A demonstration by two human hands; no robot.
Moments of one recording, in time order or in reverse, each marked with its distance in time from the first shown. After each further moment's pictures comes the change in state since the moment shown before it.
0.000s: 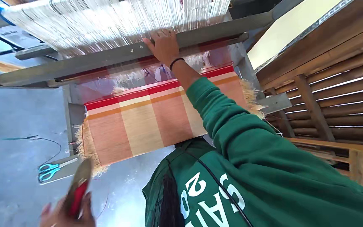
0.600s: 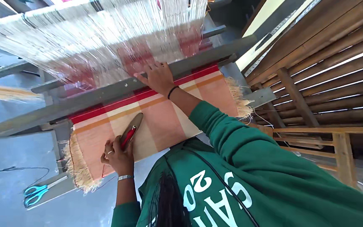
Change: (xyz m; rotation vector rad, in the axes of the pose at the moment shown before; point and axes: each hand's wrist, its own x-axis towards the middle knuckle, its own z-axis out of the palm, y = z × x) left_hand 0.078 0.131 0.180 -0.229 -0.136 0.070; right_hand -0.104 -0.009 -0.011 -0.032 0.007 -0.040
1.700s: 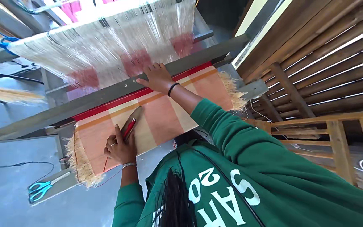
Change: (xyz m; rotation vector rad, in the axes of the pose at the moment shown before) left_hand 0.003 0.000 0.021 0.088 0.106 -0.001; right_hand -0.026 0.001 -0.033 0.117 -0.259 -0.026
